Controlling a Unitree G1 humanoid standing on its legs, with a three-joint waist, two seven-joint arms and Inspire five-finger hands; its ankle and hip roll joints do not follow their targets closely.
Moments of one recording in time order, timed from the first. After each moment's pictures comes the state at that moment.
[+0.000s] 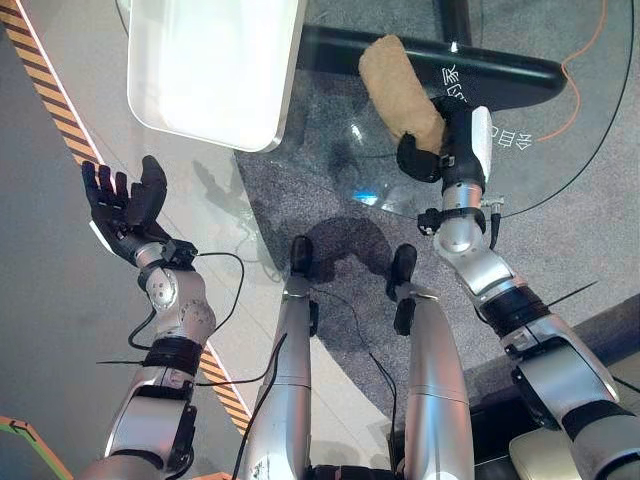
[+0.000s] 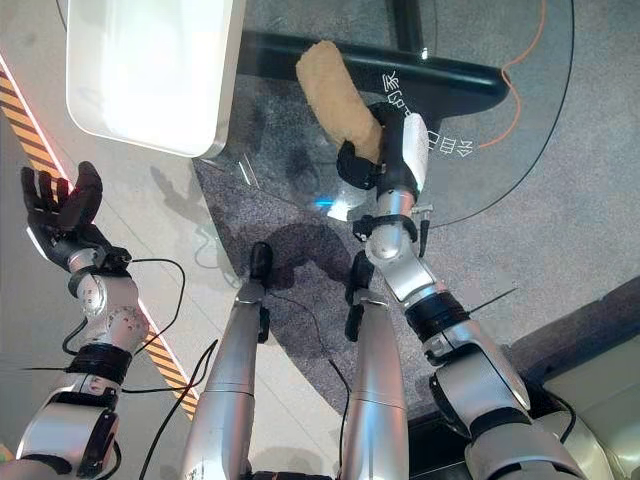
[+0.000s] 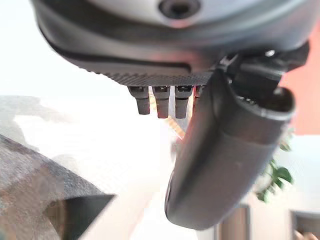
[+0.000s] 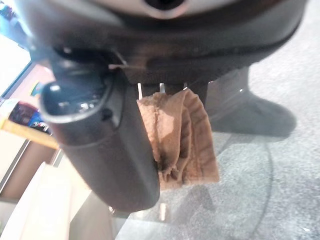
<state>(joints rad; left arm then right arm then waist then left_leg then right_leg) -0.56 0.41 -0.04 0.58 -0.93 -0.65 0.45 -0.83 -0.46 0.42 0.48 0.07 -0.01 -0.61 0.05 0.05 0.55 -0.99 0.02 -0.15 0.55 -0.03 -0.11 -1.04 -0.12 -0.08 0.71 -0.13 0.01</state>
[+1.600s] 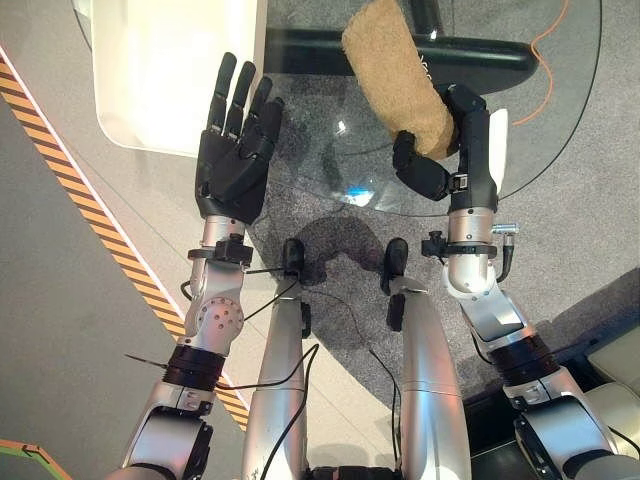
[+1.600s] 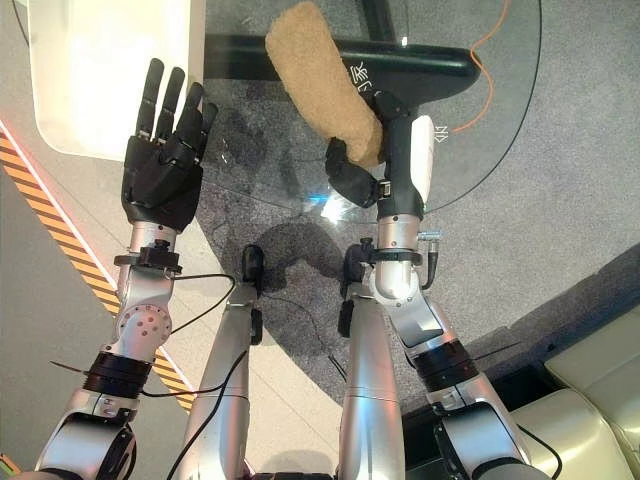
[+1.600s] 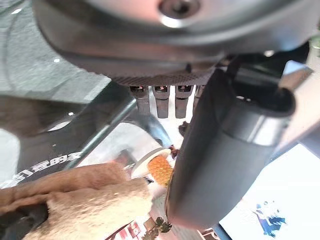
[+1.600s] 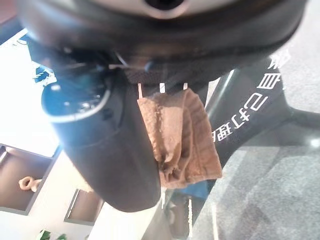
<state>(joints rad) -0.52 0.32 -0.14 0.17 -1.19 -0.28 -0.19 -0.59 -0.42 0.29 0.11 -0.13 -0.17 -0.54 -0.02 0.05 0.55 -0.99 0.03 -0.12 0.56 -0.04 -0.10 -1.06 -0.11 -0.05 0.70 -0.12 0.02</state>
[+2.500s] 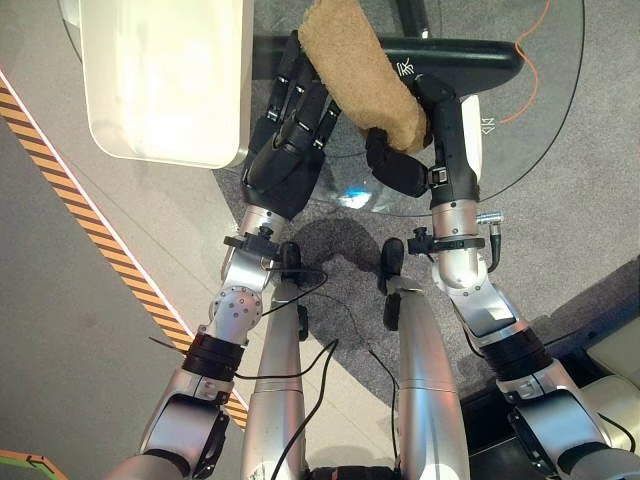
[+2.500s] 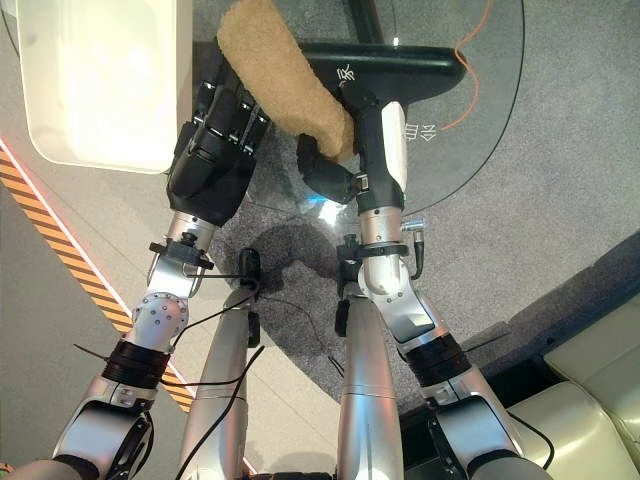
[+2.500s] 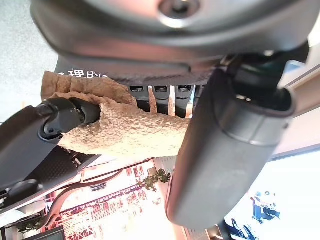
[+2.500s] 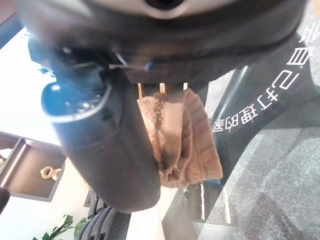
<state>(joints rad) -0.60 0.26 -0.18 0.15 -1.36 -0.10 -0.34 -0.63 -0.39 0.33 0.10 -0.13 -0.17 -0.48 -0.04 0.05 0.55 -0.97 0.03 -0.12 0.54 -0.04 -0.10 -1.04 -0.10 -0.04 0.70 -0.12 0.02</state>
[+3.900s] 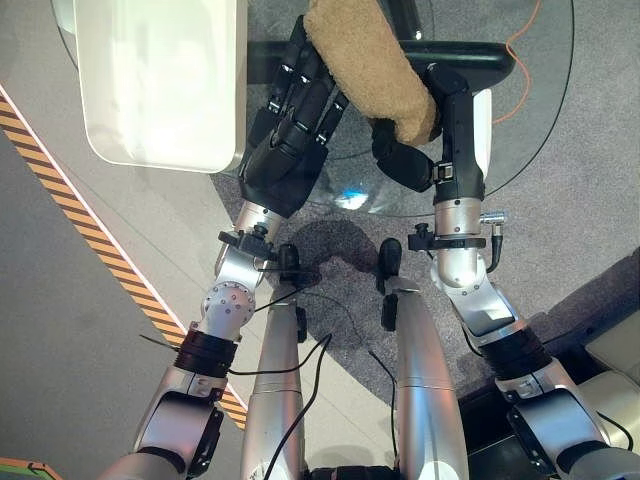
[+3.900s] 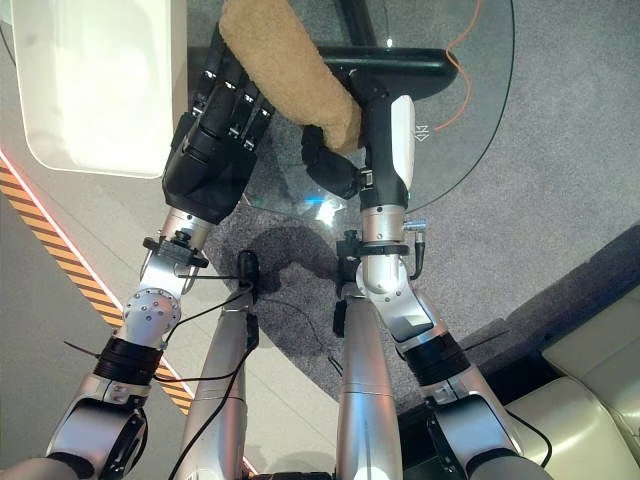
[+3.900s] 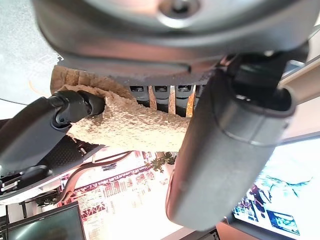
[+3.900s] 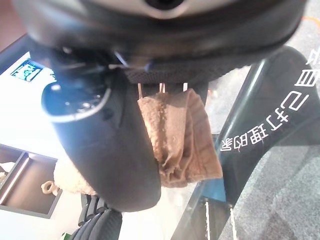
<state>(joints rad) -0.61 0.29 -0.16 0.14 -1.38 -0.05 -0.41 -0.64 -0.40 0.33 0.09 -0.16 -0.17 -0.55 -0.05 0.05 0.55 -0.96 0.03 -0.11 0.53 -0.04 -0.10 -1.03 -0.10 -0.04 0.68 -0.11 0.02</state>
